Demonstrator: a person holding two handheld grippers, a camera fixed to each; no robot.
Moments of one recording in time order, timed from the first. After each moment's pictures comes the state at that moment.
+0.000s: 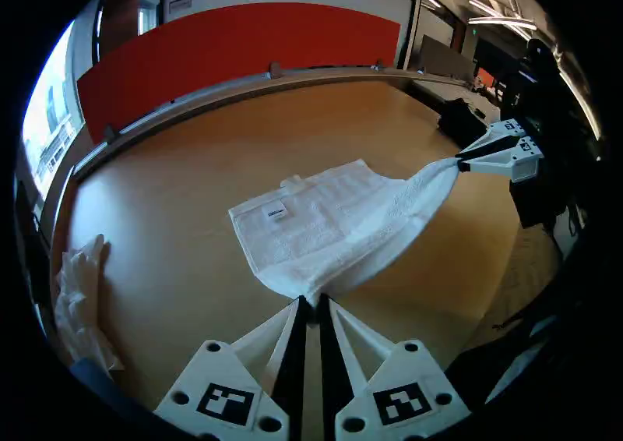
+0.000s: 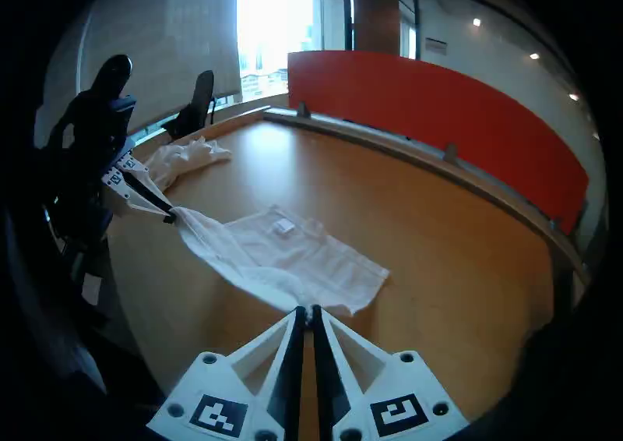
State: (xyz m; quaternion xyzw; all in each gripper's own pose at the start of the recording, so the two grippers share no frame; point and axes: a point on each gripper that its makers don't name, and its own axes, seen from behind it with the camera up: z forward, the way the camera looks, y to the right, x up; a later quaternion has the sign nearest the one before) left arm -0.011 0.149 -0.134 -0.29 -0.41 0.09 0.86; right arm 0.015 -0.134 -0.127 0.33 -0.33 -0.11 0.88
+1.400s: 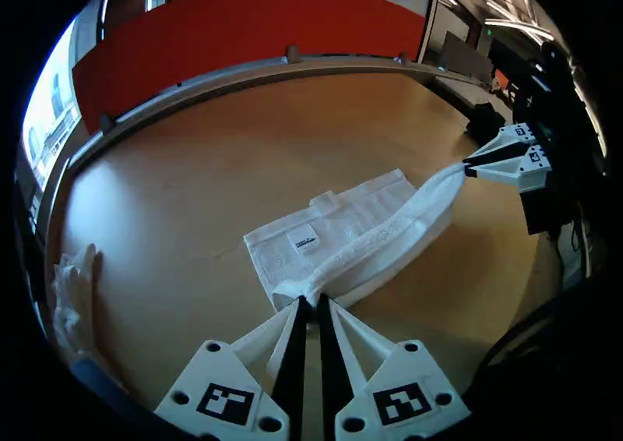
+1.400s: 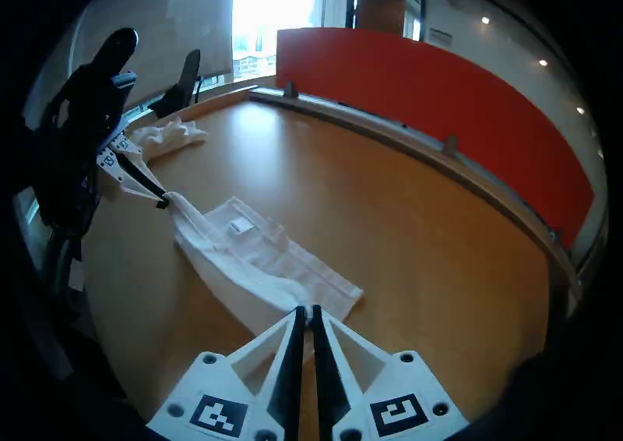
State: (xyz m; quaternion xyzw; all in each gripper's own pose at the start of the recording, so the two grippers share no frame) left arm -0.044 0.157 -0.059 -0.27 -0.44 0.09 0.85; right arm -0.025 -0.123 -0.050 0.31 -0.36 -0.15 0.87
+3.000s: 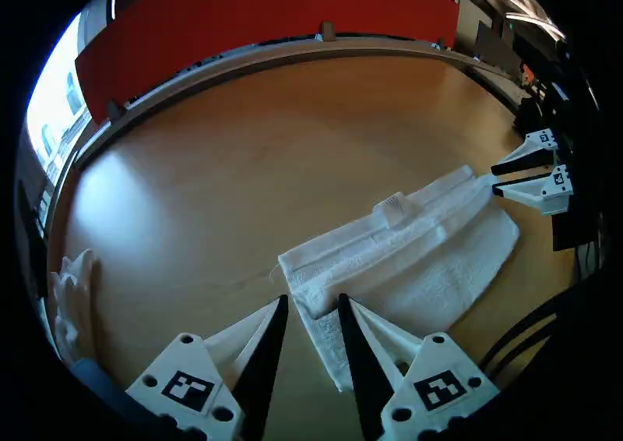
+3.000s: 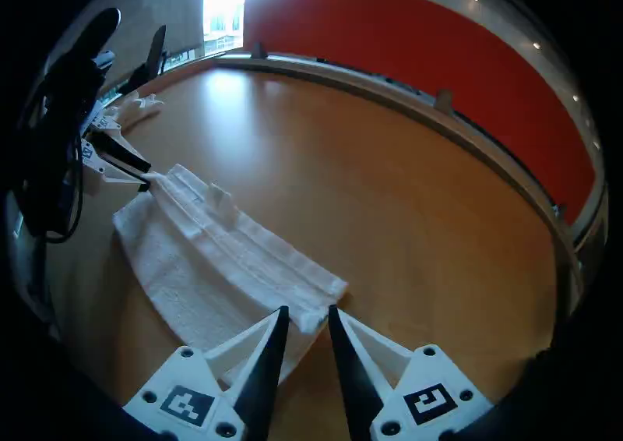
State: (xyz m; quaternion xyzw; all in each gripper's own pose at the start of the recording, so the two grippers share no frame) left arm -0.111 0.140 0.015 -0.20 -0.45 0.12 0.86; right arm -0.106 -0.108 0.001 0.26 -0.41 -0.16 0.86
